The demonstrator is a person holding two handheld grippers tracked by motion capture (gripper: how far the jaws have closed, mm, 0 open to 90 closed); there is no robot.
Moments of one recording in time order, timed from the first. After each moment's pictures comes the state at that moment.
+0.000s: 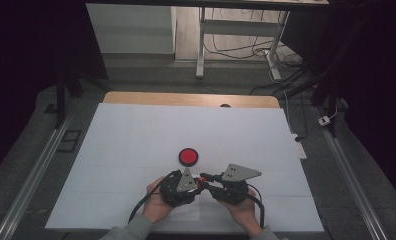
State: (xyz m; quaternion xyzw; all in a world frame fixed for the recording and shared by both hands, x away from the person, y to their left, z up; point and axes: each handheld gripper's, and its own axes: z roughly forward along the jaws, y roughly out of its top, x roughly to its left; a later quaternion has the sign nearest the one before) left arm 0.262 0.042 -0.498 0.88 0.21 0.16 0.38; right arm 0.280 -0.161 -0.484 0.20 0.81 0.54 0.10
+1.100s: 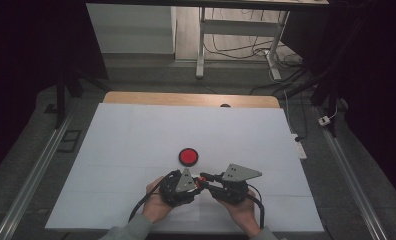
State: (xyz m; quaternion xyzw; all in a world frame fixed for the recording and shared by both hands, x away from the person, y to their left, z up) left arm 0.262 0.044 -0.497 0.88 0.21 0.16 0.39; right arm 0.279 -0.161 -0.483 0.20 0.81 0.54 0.10
